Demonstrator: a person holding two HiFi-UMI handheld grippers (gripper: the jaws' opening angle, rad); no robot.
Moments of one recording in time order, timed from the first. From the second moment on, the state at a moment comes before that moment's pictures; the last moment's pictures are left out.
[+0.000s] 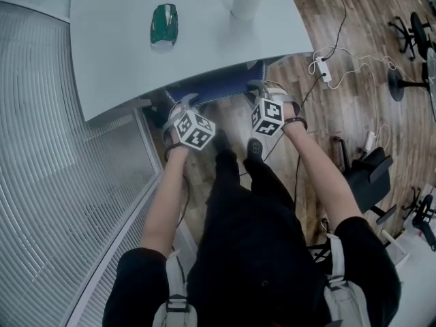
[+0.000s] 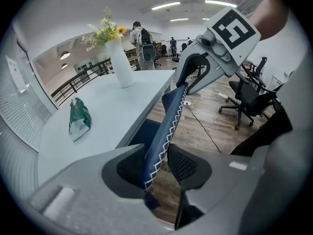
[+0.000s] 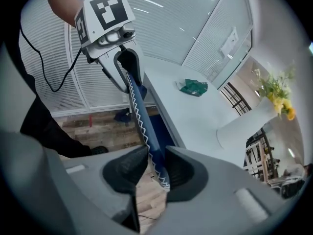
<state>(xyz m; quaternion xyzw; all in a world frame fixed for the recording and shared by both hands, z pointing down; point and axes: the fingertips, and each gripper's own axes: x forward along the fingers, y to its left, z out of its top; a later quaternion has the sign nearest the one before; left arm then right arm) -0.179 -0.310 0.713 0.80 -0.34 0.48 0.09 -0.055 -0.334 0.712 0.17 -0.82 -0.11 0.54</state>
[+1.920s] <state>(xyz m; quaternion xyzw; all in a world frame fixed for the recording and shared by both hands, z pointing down) -0.083 -0.066 0.751 0.76 -0.32 0.52 0.23 0.038 -0.098 0.743 0.03 -0.83 -0.01 0.56</state>
